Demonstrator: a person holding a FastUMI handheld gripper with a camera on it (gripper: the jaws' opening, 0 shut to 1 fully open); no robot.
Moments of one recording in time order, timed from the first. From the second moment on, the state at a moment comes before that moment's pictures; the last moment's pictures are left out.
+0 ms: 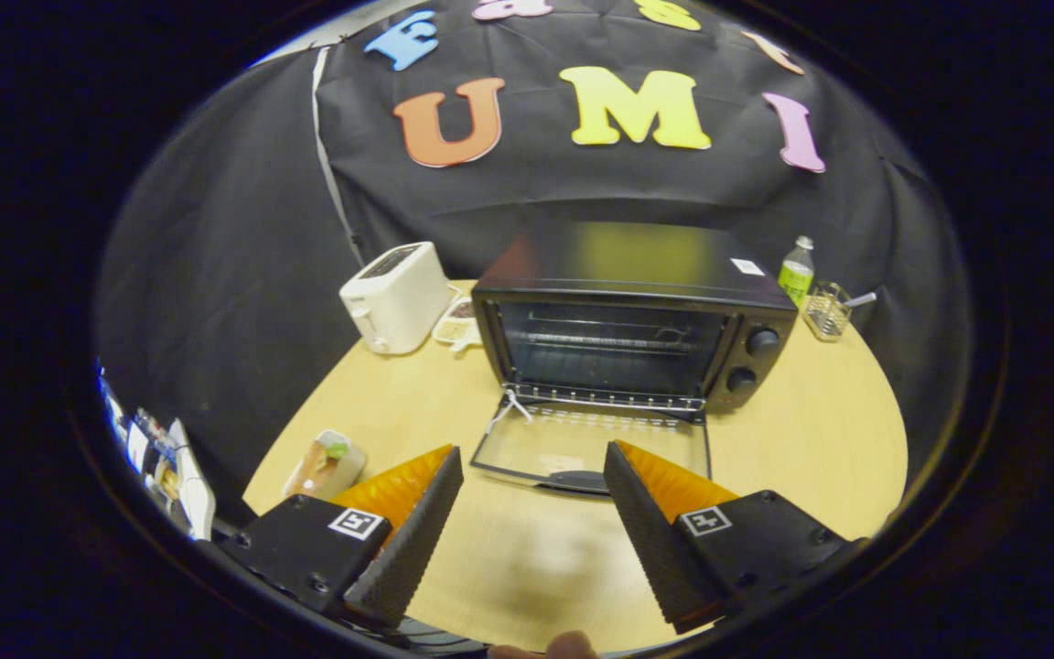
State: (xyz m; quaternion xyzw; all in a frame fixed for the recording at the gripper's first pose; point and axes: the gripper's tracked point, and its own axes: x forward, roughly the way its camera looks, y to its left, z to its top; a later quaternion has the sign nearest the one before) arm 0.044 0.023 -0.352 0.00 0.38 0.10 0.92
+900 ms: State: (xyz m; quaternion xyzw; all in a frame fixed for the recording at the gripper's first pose) arm 0.006 0.229 -0.450 0.17 0.56 0.24 0.77
